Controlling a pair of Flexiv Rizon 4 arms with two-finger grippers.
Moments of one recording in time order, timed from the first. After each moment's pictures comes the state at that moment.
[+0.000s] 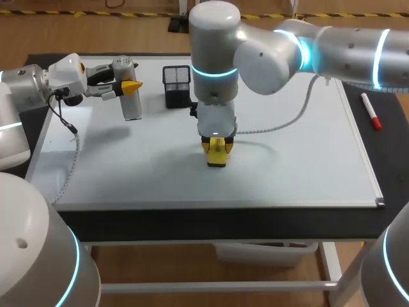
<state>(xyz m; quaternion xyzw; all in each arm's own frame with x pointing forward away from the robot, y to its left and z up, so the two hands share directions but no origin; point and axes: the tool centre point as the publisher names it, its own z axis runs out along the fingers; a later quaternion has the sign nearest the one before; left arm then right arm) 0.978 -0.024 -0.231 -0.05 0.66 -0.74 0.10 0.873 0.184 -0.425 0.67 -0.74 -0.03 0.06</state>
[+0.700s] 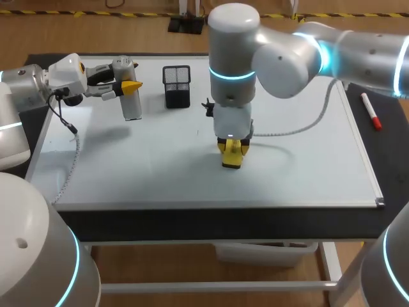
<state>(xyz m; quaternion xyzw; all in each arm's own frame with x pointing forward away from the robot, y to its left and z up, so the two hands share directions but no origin) 0.978 -0.024 -0.231 -0.05 0.66 -0.74 0.10 0.868 0.143 -0.425 0.63 -0.77 -0.02 0.06</state>
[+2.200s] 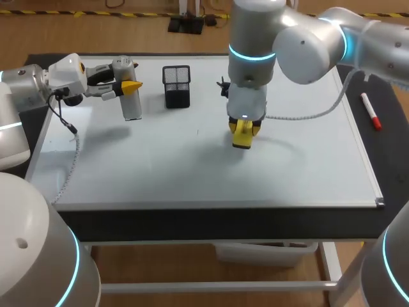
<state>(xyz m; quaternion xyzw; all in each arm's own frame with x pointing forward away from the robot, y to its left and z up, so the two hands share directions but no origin) 0.978 -0.024 -0.231 -0.05 0.66 -0.74 0.10 0.913 0.114 -0.390 0.63 -0.77 -0.02 0.02</state>
